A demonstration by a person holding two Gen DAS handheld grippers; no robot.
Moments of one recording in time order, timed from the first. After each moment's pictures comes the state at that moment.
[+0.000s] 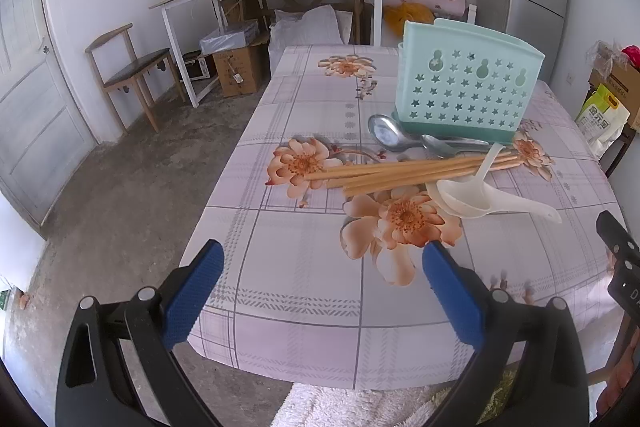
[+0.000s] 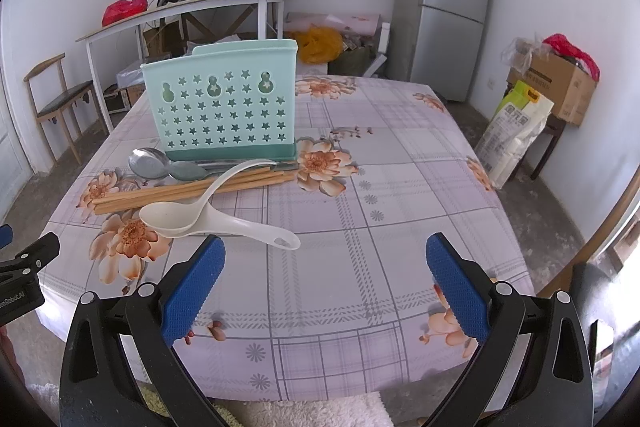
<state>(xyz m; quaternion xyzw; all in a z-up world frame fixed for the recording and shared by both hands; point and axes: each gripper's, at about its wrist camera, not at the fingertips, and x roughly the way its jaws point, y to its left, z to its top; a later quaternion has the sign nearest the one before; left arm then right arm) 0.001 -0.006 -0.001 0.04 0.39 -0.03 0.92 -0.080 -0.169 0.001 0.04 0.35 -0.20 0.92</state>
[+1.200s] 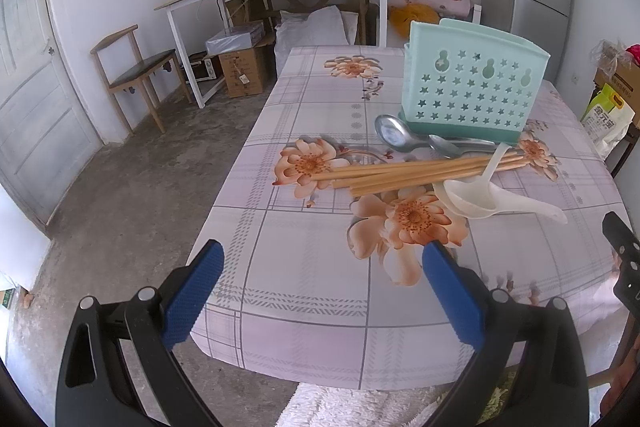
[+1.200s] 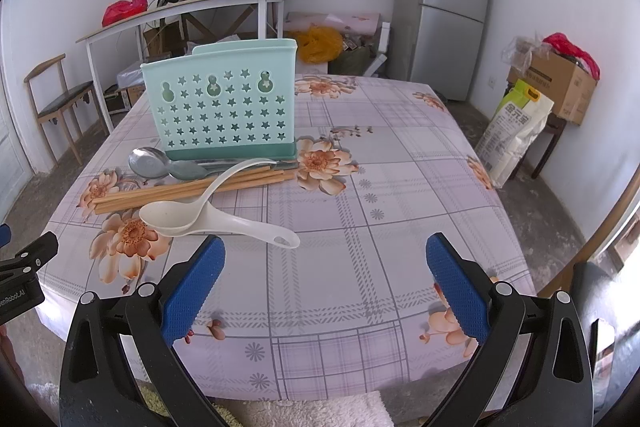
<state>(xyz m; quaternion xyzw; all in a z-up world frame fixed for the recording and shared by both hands) 0.001 -0.003 -0.002 0.05 0.39 -0.02 0.92 -0.079 -0.171 0.000 0.04 0.35 -0.20 0.92</state>
